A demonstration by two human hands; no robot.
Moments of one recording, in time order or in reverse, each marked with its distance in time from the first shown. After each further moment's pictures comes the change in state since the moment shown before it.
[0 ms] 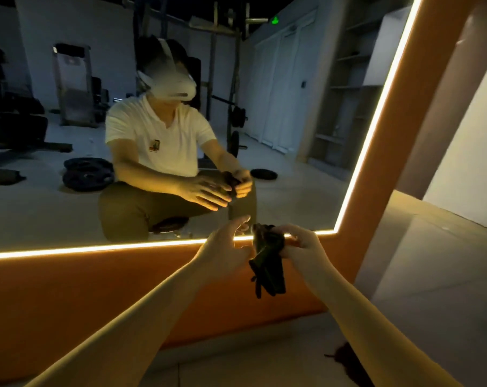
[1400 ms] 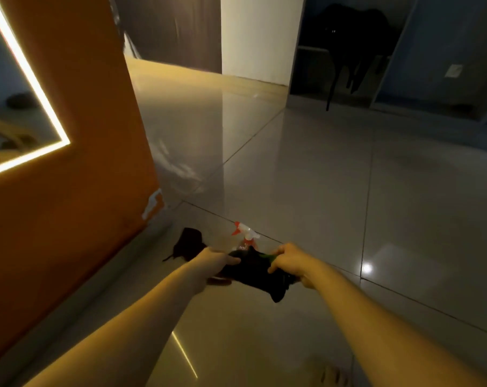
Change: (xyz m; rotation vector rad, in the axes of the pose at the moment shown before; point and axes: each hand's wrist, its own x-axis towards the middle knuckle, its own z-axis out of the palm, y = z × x) left_hand -0.049 0.097 0.467 -0.367 -0.944 -0.629; right_hand -0.292 0.206 -0.297 -0.158 0.440 1.149
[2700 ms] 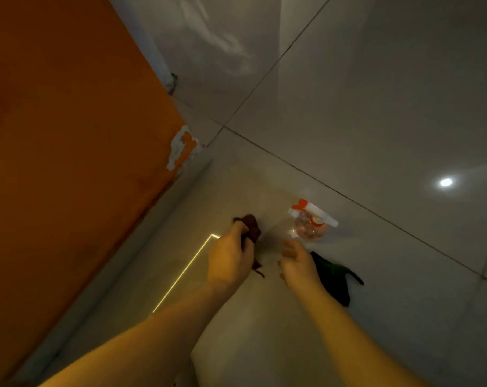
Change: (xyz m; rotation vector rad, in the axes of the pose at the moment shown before) left_hand 0.130 -0.043 -0.054 0.631 0.336 0.099; right_hand 0.170 -0.005 0.132 0.388 -0.106 0.215
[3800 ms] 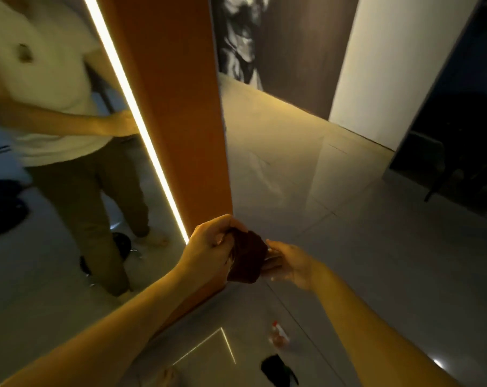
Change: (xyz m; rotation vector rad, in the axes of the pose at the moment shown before) left_hand -0.363 0.431 -0.599 -0.451 0.459 0.446; right_hand -0.548 -0.516 -0.158 -0.243 -0.571 -0.289
